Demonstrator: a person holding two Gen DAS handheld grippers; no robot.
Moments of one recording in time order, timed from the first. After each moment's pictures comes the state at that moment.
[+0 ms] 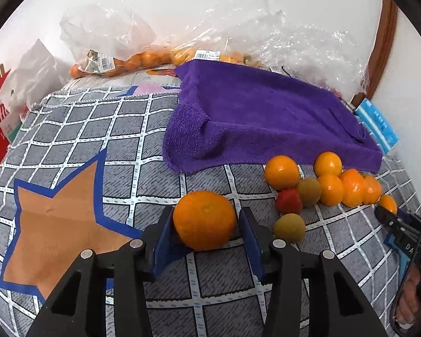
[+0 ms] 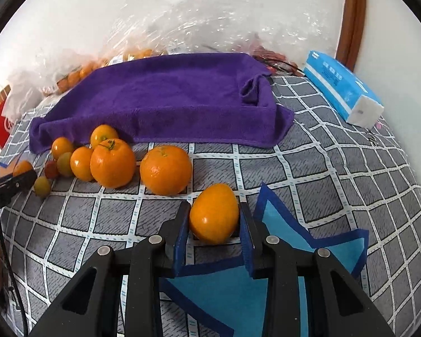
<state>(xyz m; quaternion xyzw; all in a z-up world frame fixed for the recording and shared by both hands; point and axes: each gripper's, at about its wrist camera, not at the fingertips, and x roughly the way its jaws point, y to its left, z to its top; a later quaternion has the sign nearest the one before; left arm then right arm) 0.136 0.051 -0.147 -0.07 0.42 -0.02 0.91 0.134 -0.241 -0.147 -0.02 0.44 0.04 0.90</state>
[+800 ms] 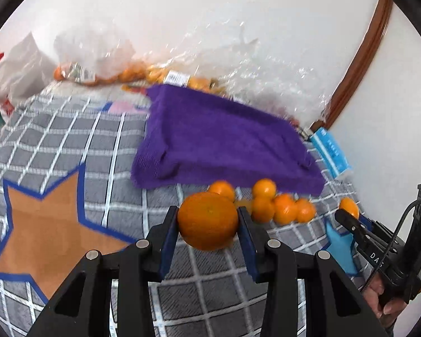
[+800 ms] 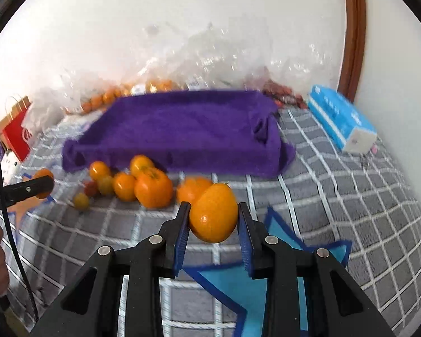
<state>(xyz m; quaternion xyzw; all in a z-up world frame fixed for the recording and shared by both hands) 0.117 0.051 -0.093 -0.15 0.39 -0.10 0.90 0.111 -0.228 -0.090 0.00 0.37 0.07 0.92</state>
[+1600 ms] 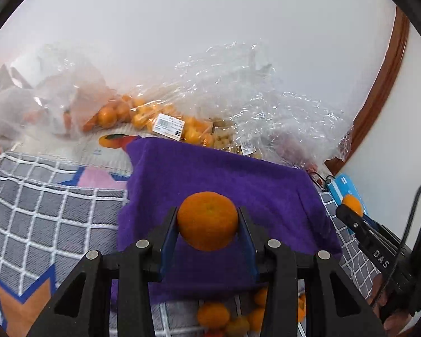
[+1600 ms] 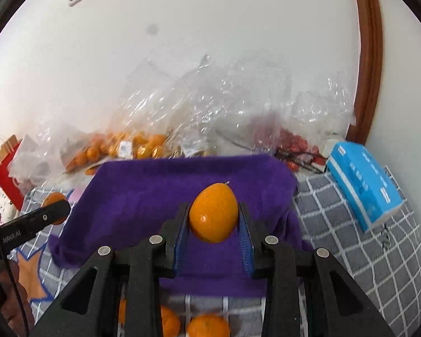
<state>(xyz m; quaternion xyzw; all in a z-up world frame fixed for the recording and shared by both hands) 0.242 0.036 -0.080 -0.15 0.36 -0.08 0.92 0.241 -0.213 -0.061 0.03 0.34 0.05 0.94</state>
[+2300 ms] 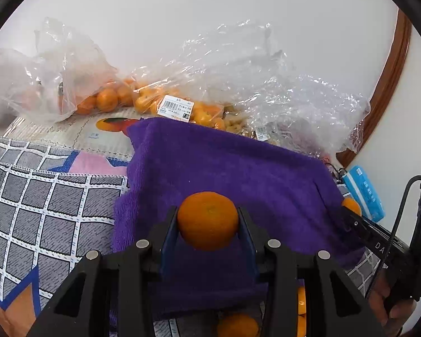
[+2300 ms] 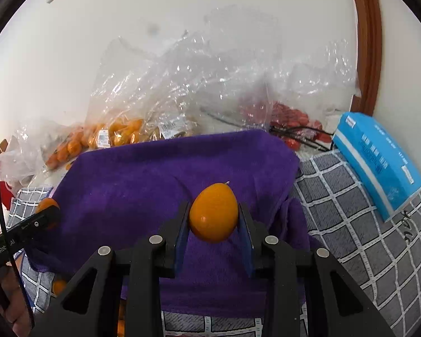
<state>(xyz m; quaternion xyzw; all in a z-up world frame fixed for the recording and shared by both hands) 0.254 0.039 -0.117 -0.14 0.36 -0.07 0.92 0.266 -0.232 -0.113 0.06 0.38 0.05 0.92</state>
